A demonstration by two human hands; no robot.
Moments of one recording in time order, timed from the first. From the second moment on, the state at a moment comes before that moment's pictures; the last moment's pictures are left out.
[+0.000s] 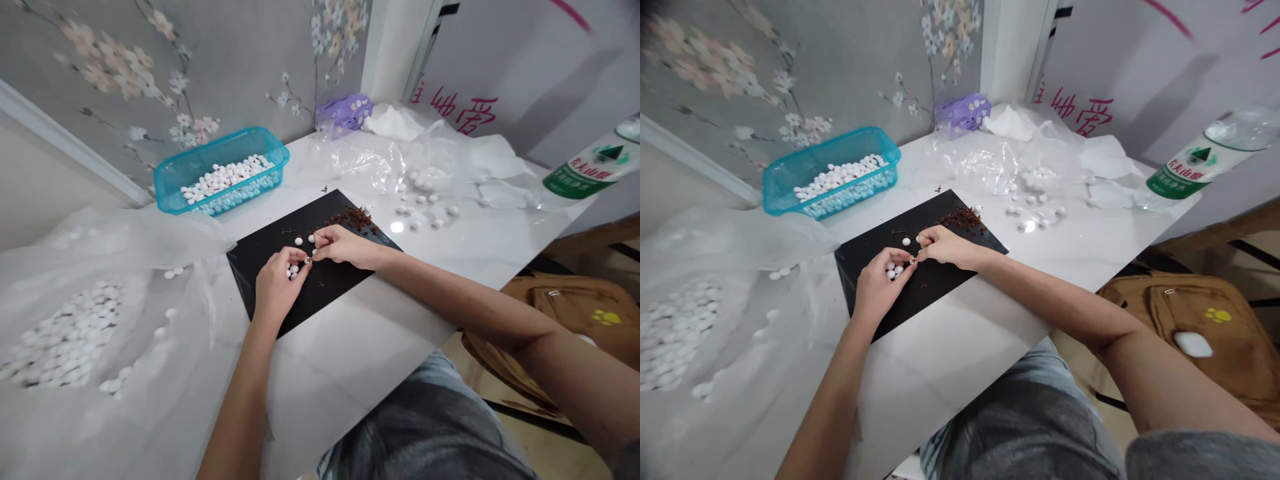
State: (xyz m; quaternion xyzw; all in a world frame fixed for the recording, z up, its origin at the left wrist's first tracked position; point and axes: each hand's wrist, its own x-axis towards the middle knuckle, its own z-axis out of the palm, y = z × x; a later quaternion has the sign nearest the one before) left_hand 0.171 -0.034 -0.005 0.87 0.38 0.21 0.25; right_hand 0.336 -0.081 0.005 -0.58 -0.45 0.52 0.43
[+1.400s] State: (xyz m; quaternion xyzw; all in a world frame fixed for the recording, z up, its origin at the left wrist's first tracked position) left_hand 0.171 -0.036 -0.004 0.87 0.38 0.22 0.21; right_hand 0.333 -0.082 0.002 -0.64 -0.44 0.46 0.44
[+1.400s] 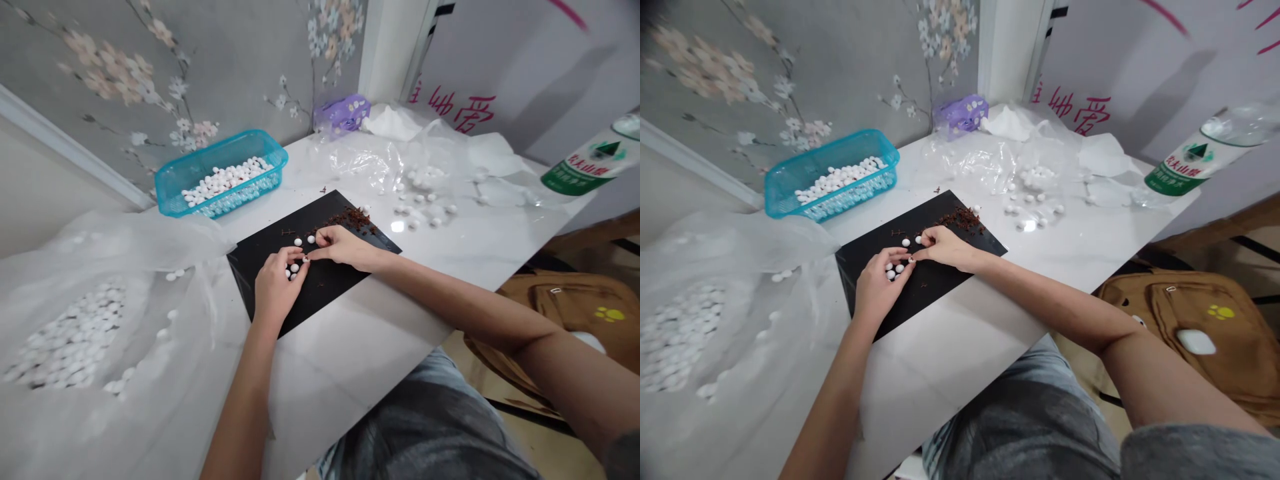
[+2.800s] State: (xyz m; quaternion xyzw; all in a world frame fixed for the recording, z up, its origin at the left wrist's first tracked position) left_hand 0.171 -0.034 -0.008 0.85 0.46 0.24 0.09; right_hand 0.380 -0.083 0.010 -0.65 -0.64 0.21 0.34
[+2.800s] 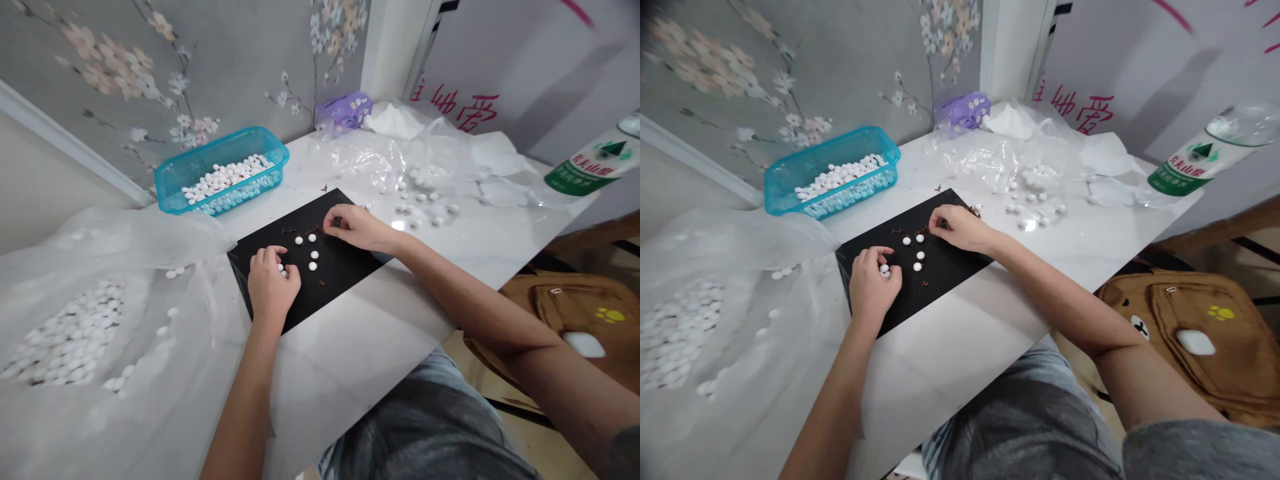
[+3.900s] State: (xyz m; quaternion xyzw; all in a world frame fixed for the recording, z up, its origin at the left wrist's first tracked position) left_hand 0.172 -0.035 -0.008 0.87 0.34 0.28 0.21; right_hand 0.365 -0.082 0.001 -0.58 -0.52 0.40 0.48
